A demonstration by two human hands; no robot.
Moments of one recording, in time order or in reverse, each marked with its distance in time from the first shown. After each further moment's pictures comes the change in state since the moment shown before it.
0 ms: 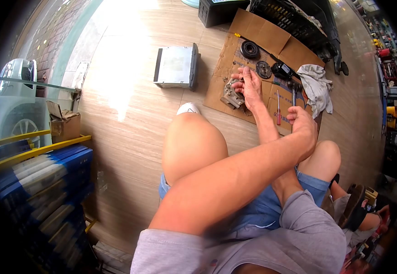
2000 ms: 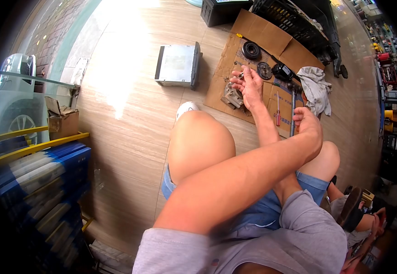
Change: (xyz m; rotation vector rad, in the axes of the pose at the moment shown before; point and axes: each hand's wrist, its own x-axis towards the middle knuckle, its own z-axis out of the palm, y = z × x) left_hand 0.017 0.008 0.003 0.038 0.073 0.001; right_hand 0.000 0.002 0.015 0.161 0.023 -0.059
